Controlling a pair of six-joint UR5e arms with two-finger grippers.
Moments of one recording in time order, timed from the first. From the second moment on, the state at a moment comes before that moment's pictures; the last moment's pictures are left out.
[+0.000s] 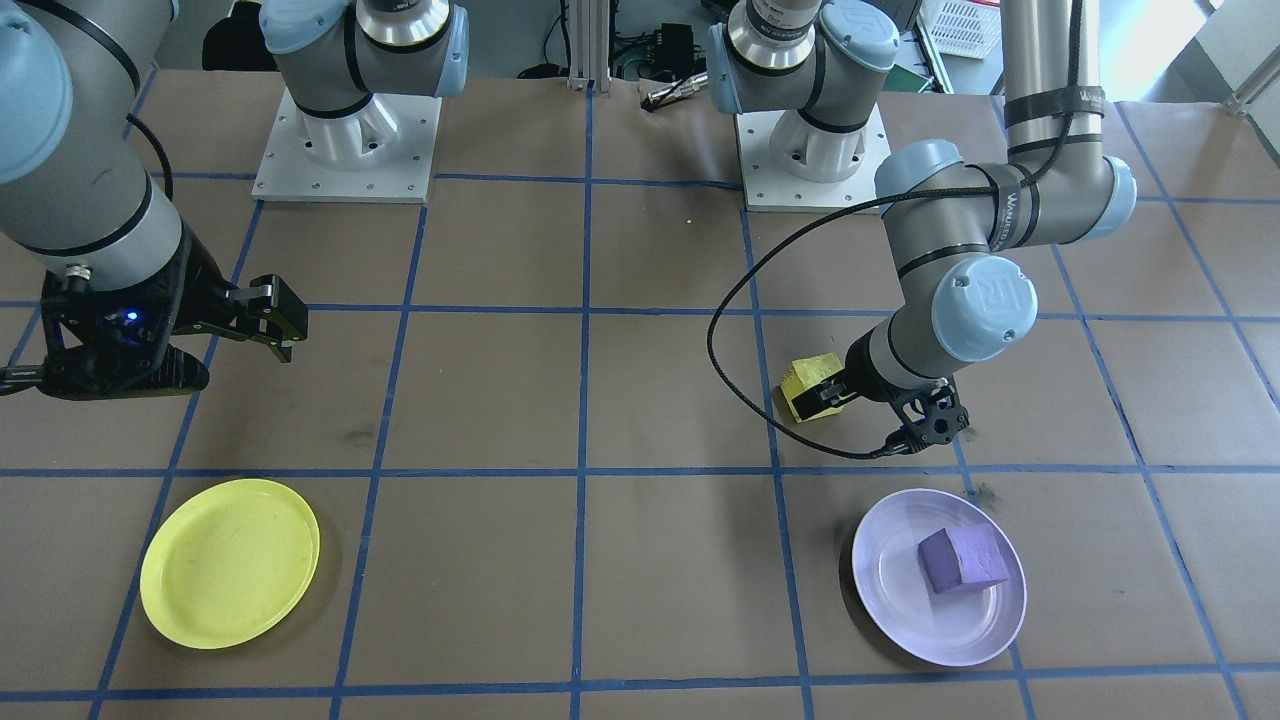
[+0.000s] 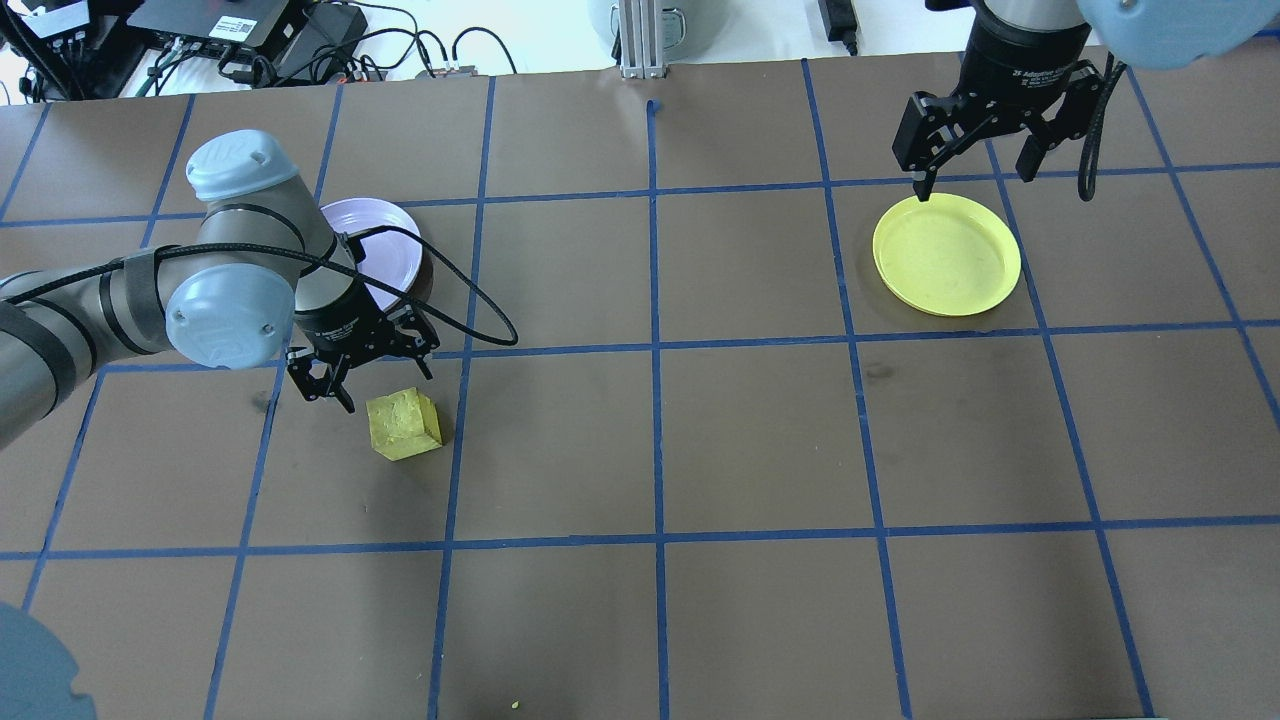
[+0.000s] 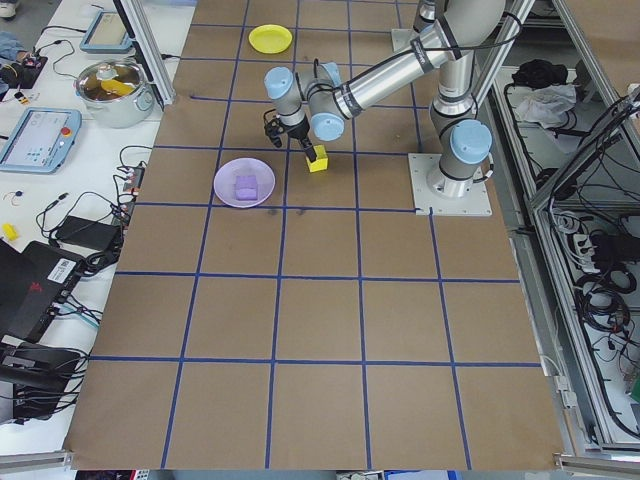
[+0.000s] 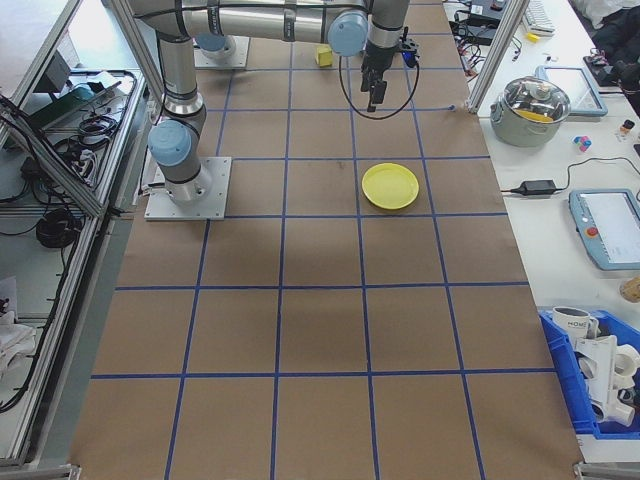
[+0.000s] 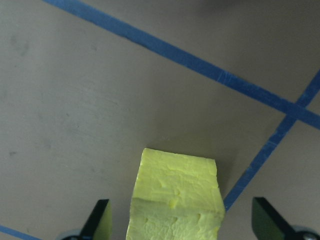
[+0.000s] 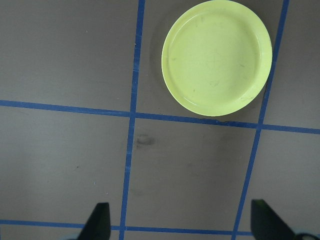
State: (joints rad) left arm -1.42 -1.84 -1.93 -1.19 1.54 -0.30; right arm 1.52 -1.36 1.41 -1.53 -1.65 -0.16
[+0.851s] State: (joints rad) left arm -1.42 -1.86 -1.98 -1.19 1.55 -0.16; right arm 1.52 -1.37 1.43 -1.54 -1.66 -0.16
